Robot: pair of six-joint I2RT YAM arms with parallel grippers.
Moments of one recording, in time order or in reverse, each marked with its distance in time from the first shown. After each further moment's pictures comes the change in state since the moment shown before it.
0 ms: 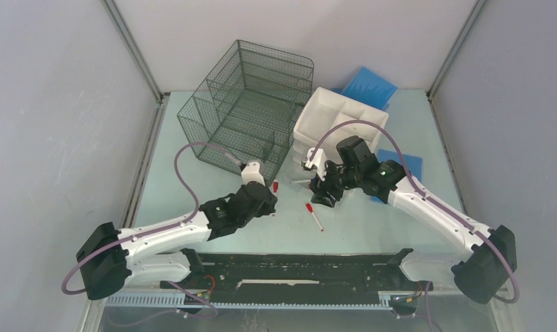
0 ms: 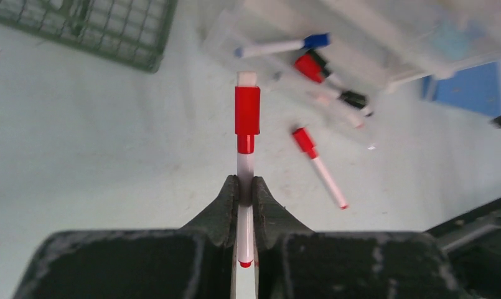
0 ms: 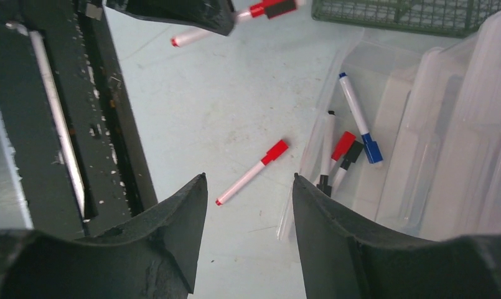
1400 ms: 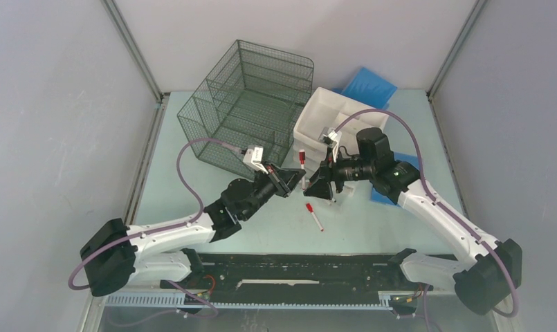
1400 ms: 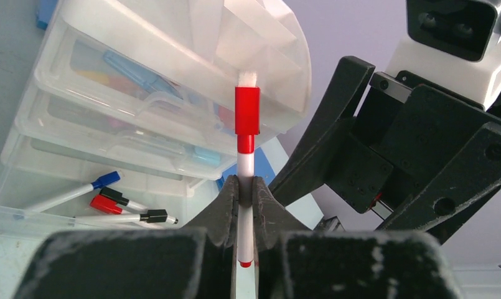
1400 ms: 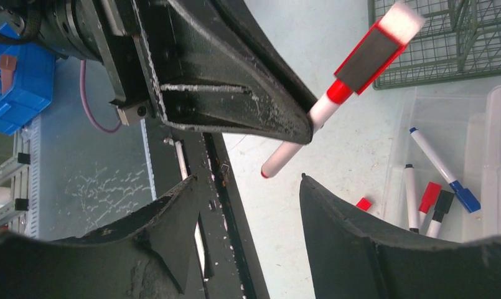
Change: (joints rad) left arm 0.000 0.018 -0.063 0.824 0.172 0.056; right arm -0.135 -0.078 -0.050 0.240 -0.361 0.473
